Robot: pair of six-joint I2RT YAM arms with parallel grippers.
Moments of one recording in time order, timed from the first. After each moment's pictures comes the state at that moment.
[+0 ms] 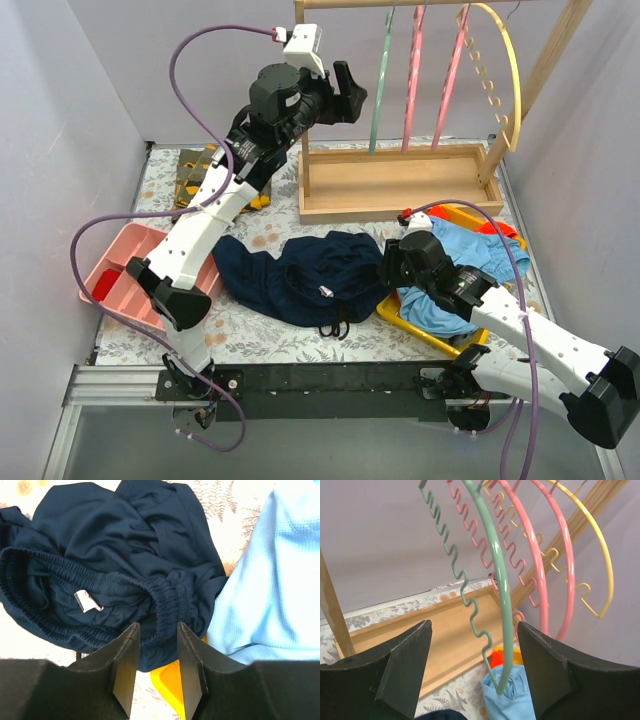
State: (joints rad) left arm -0.69 1.78 2.22 -0.43 -0.10 -0.35; right arm 0.77 0.96 0.72 -0.45 0.23 0.54
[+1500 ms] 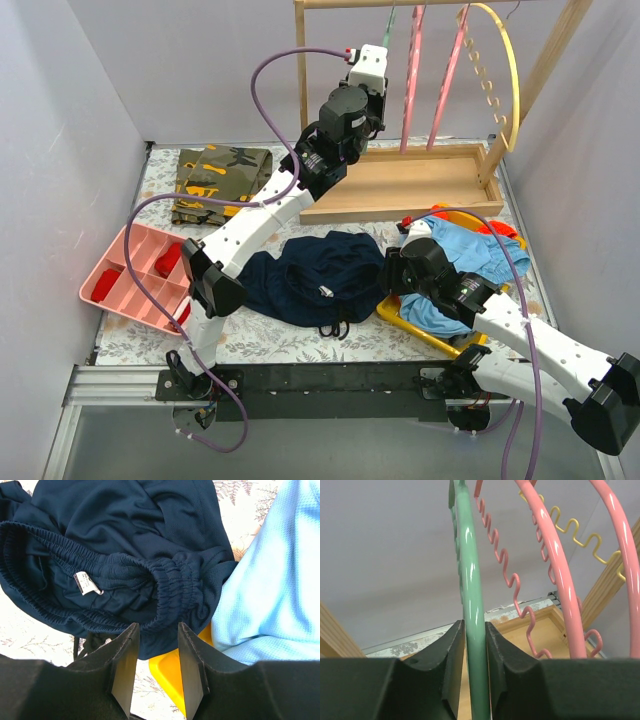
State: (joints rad) left arm -0.85 2.05 2.34 -0.21 -0.49 -0.03; right arm 0.77 0.91 0.66 -0.44 0.17 0.52
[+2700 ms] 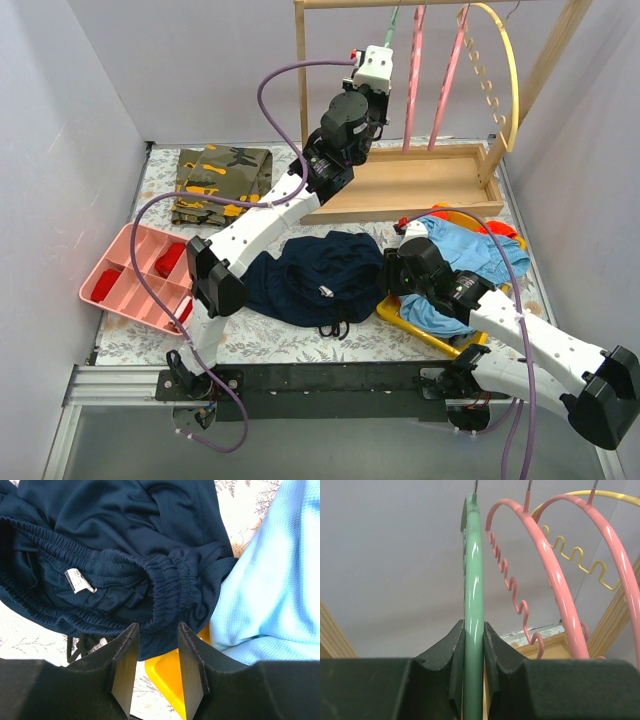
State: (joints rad) left arm -0.86 2.07 2.30 0.02 -0.54 0.10; right arm 0.77 0.94 0.66 -0.44 0.17 0.52
